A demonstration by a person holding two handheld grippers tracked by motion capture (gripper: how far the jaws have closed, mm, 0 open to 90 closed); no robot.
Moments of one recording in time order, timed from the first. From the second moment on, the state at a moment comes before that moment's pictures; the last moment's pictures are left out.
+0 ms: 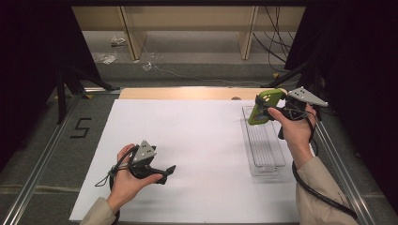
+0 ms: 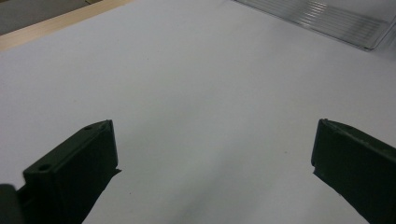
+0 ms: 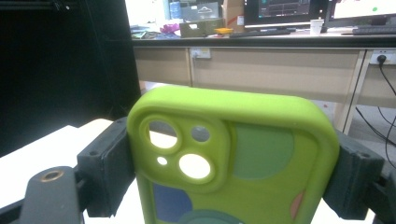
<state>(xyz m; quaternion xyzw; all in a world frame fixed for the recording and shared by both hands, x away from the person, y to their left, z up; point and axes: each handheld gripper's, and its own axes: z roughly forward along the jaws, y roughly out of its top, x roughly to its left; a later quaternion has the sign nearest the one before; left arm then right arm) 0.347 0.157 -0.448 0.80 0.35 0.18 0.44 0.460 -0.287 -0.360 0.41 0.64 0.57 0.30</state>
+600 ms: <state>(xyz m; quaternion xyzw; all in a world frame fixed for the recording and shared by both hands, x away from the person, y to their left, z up) 0.347 0.157 -0.448 0.81 0.35 0.18 0.44 0.465 -0.289 -0.367 0.42 0.65 0.56 0.31</state>
